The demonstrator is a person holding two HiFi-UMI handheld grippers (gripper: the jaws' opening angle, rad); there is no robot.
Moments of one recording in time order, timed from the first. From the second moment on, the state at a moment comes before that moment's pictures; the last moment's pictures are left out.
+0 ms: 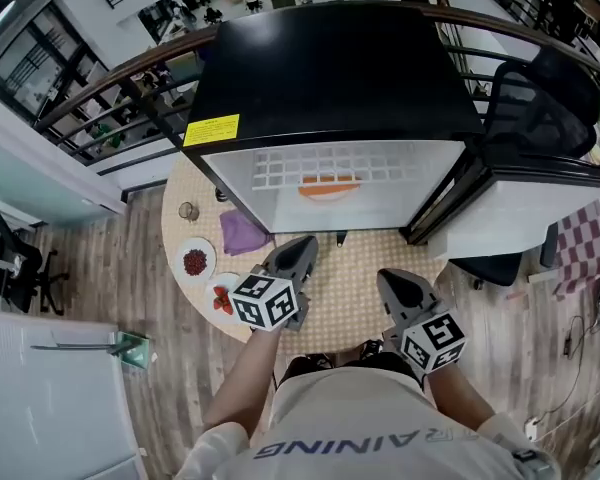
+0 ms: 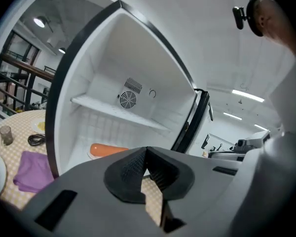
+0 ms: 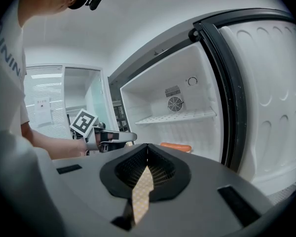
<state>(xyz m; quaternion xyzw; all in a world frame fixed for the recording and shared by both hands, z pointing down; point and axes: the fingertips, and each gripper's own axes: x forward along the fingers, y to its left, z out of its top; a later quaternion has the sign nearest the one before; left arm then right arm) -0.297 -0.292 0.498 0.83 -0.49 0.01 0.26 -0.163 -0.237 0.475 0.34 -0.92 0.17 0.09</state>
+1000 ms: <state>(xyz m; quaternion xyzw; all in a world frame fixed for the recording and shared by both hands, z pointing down) -0.333 -0.200 0.419 0.81 -0.57 -0.03 0.15 -0.191 -0.235 0.426 0.31 -0.94 0.09 0.08</state>
